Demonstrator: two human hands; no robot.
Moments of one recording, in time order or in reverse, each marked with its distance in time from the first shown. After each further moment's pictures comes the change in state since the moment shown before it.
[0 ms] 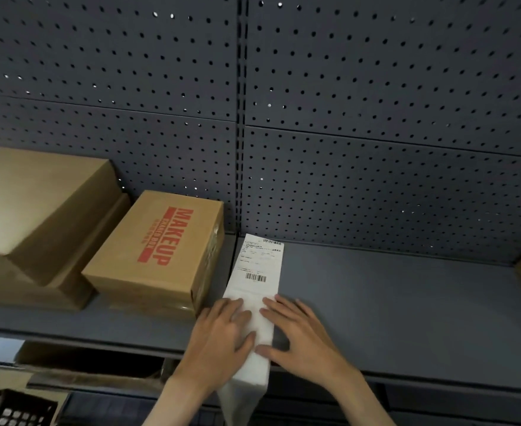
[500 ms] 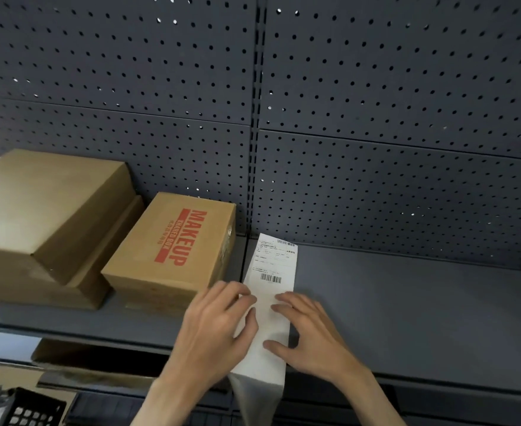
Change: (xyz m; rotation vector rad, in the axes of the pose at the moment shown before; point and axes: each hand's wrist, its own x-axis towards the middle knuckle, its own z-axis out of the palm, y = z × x) left_hand -0.014 -0.001 -0.068 -0.151 0.486 0.157; right_hand 0.004 -0.016 -0.009 0.033 0.108 0.011
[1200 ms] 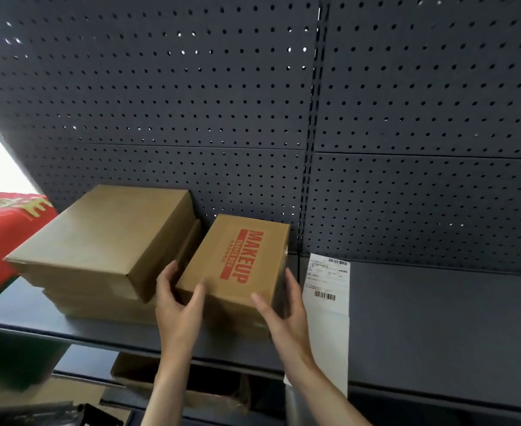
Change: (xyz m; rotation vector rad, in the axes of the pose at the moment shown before) left_hand -0.020 -0.132 -0.050 -0.646 0.424 -0.939; right_hand 0.081 -0.155 0.043 1.289 0.354 0.297
